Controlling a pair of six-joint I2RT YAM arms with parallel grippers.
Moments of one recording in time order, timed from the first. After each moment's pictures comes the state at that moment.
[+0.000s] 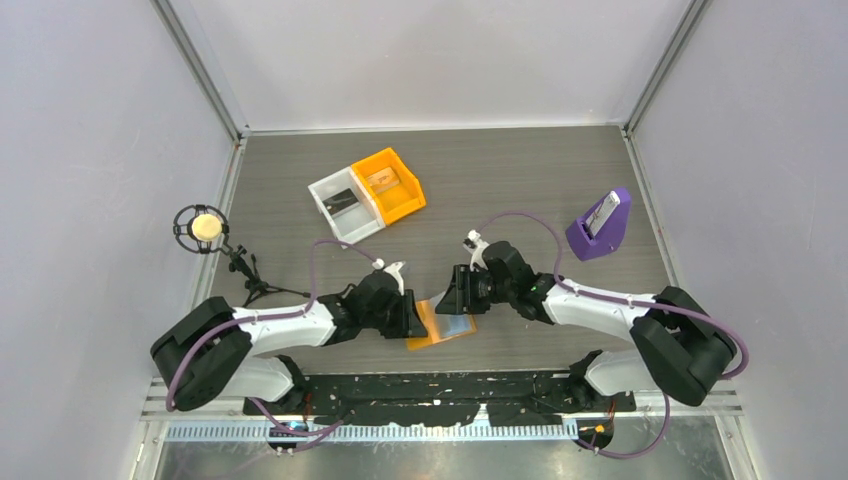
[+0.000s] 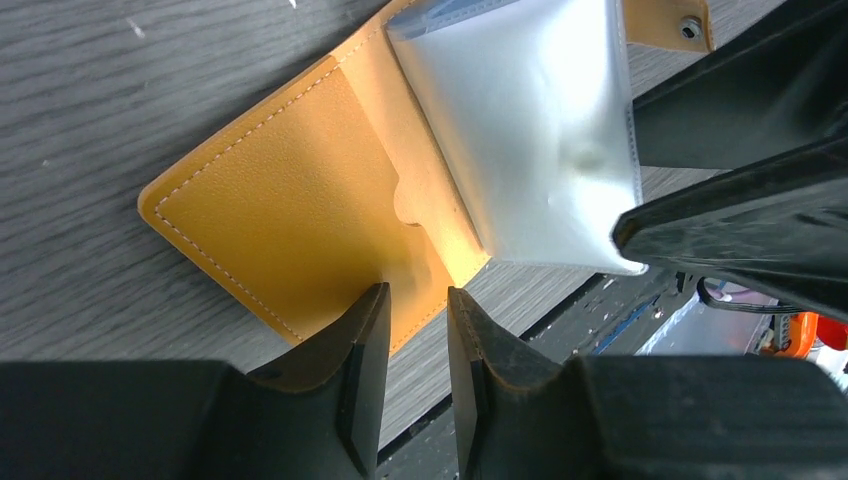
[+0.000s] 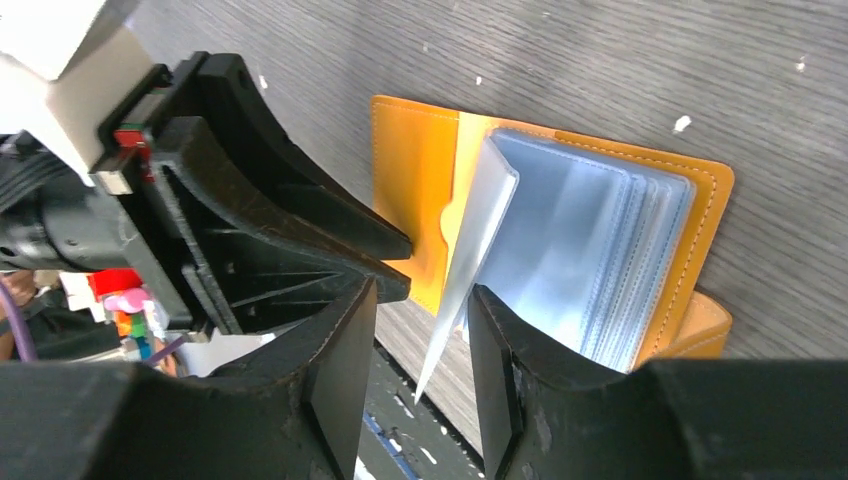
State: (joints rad) left arm -0.89 1.31 0.44 0.08 0.18 -0.89; right arm 0.75 1.34 0.54 0.10 -0.39 0.74
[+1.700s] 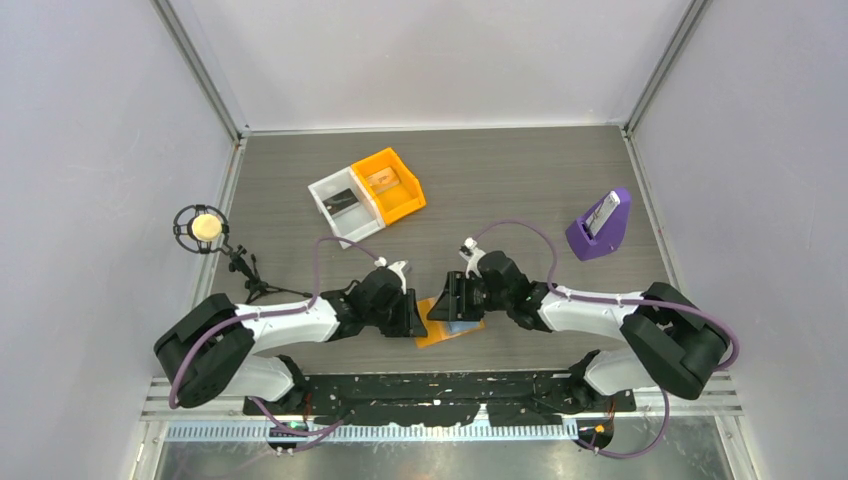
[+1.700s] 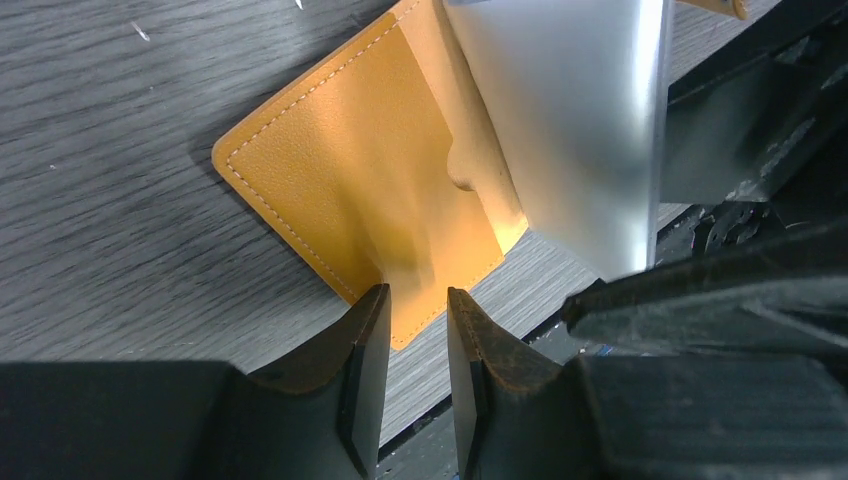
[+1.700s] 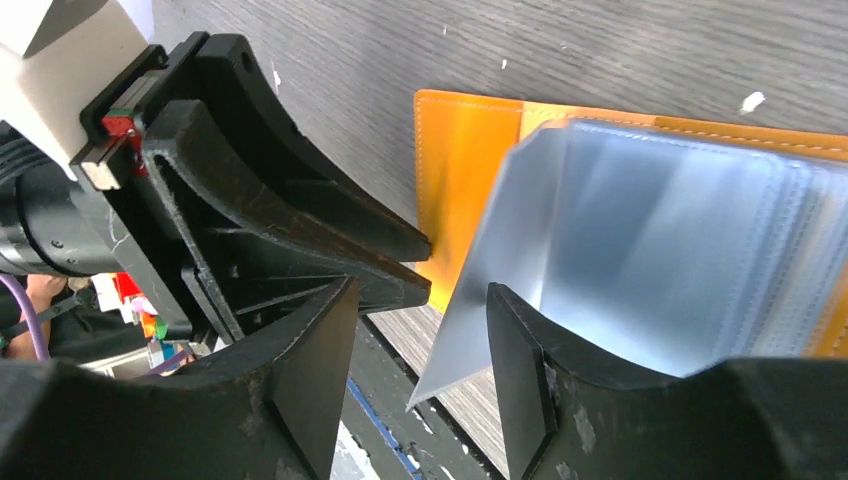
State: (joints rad) left arm -0.89 1.33 0.48 0.00 0.18 -0.87; right arm 0.79 1.37 0.48 0.25 -0.37 0.84
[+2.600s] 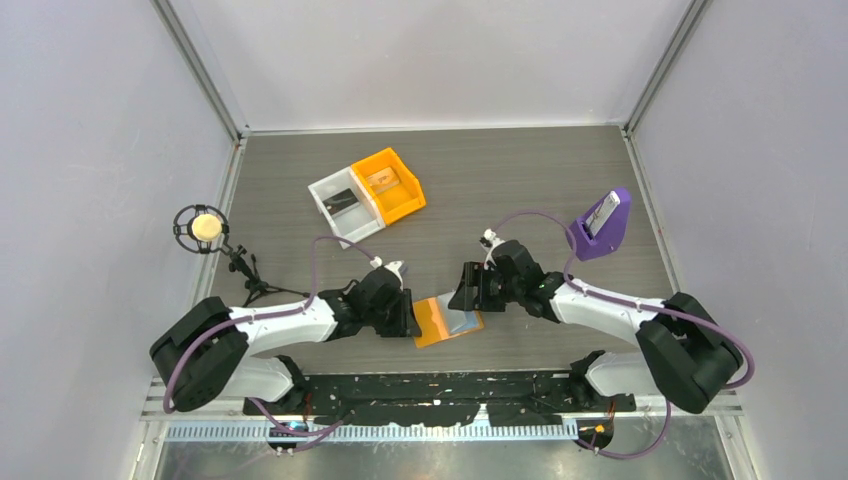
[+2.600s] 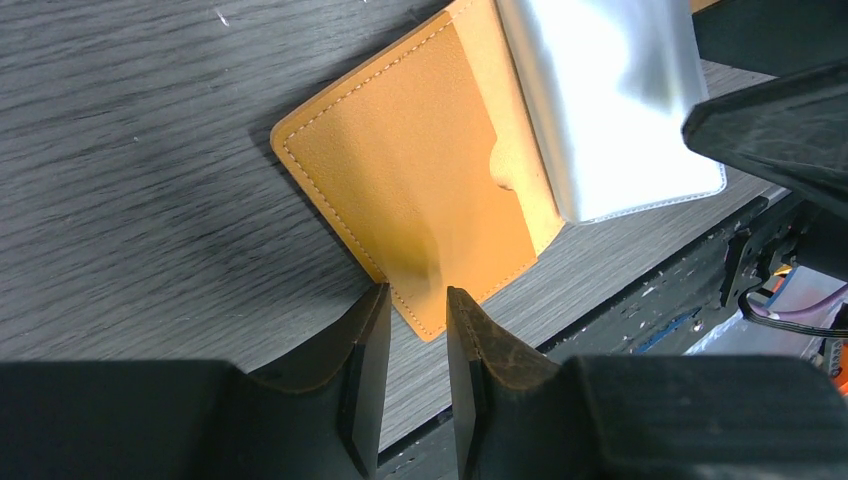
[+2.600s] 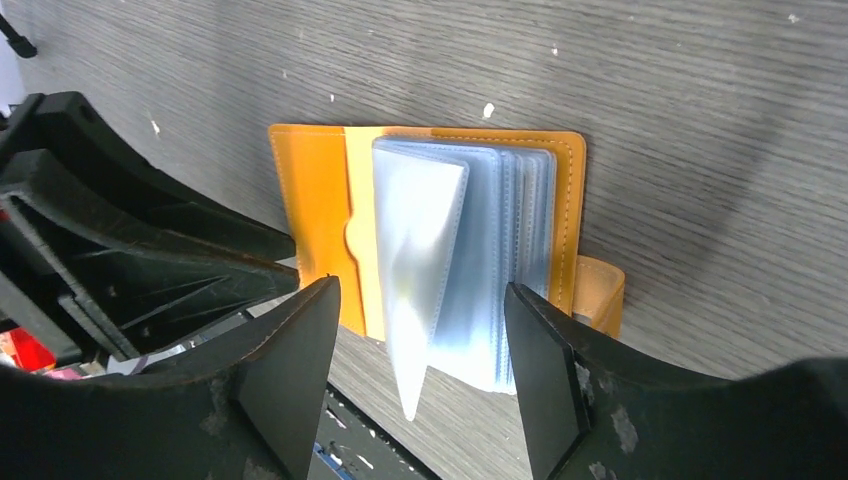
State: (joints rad) left arm -0.89 1.30 0.49 -0.08 0.13 -0.86; right arm 0.68 1.28 0.52 -0.02 -0.28 0.70
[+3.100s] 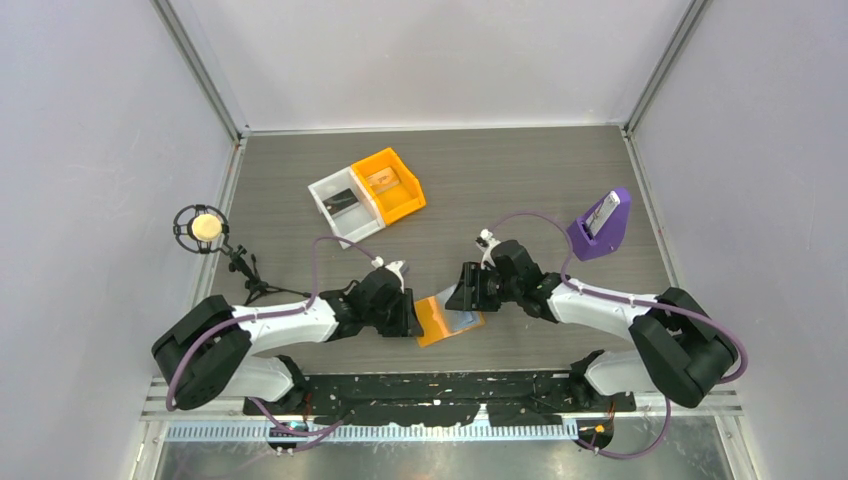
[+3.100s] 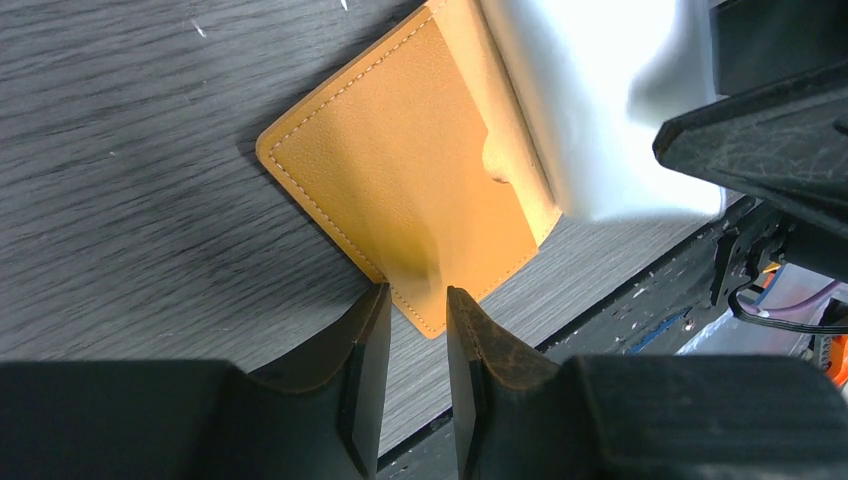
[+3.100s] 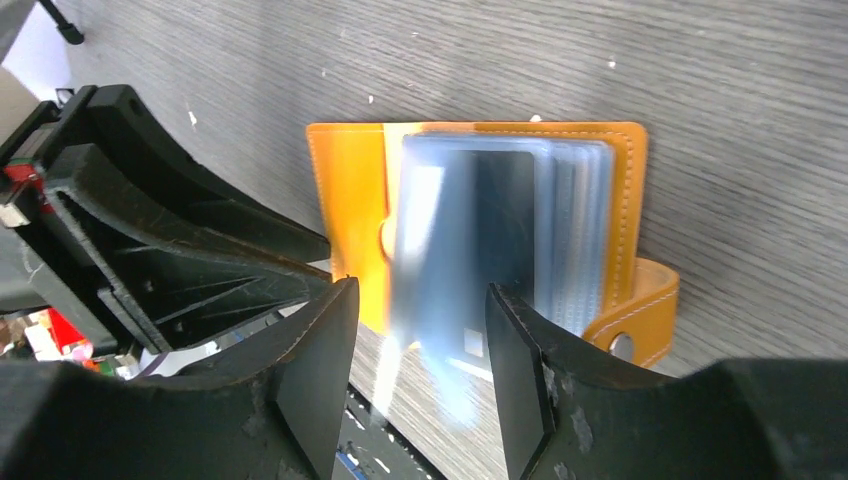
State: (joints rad) left arm -0.89 1.31 0.48 -0.05 0.14 -0.87; right arm 0.67 1.33 0.50 0.07 -0.34 0.72
